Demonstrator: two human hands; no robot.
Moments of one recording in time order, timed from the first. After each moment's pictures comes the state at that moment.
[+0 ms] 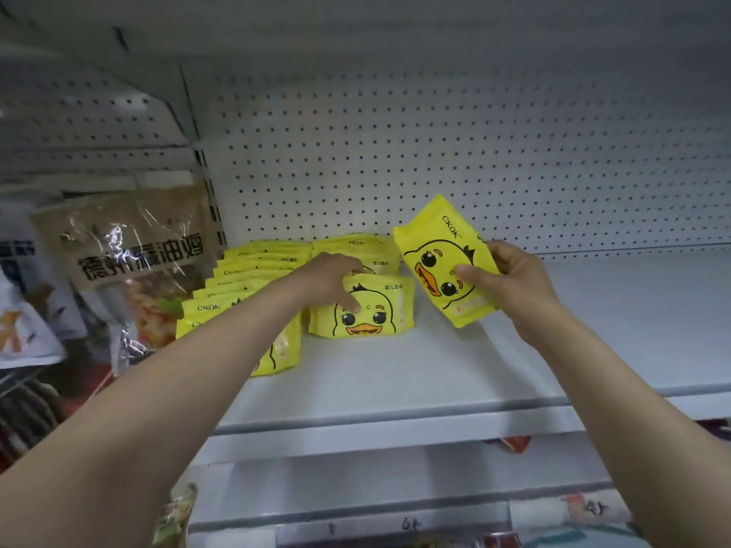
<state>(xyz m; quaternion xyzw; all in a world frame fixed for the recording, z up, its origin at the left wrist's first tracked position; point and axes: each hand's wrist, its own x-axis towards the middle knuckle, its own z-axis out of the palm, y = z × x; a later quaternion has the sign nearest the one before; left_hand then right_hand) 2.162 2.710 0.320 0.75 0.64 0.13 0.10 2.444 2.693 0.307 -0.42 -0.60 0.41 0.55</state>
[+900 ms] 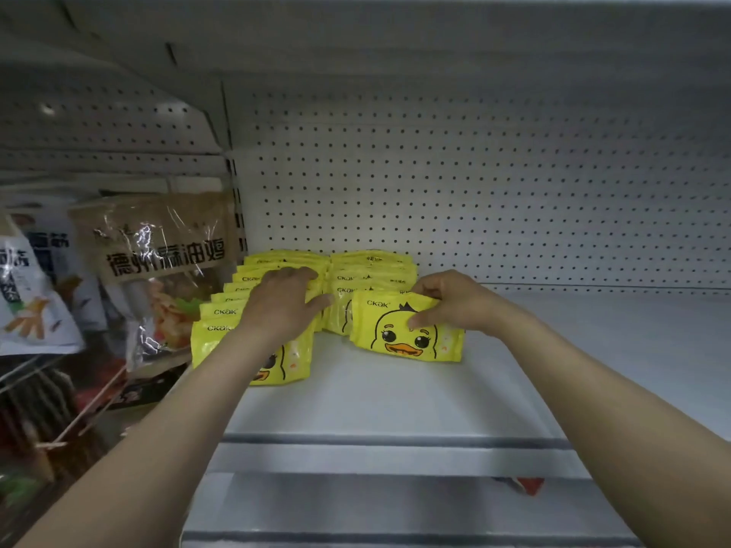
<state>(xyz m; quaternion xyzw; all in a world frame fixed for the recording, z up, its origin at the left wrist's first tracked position) 2.118 2.654 0.304 0.63 0.74 0.24 -0.04 2.383 2.751 0.312 -0.43 -0.81 0.33 0.22</state>
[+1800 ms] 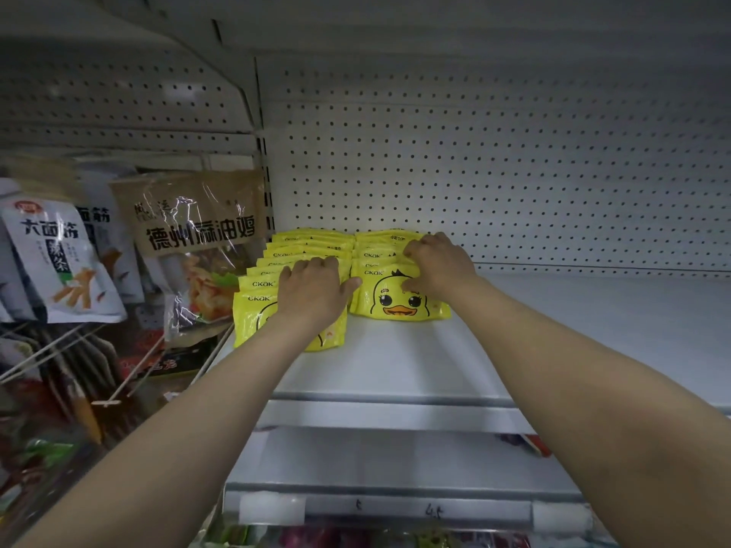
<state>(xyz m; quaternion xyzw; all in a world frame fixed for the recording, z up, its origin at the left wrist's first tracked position) 2.121 2.633 0.291 0.61 0.77 0.16 -0.11 2.309 2.738 0.314 -0.50 -0.85 -0.09 0.13</state>
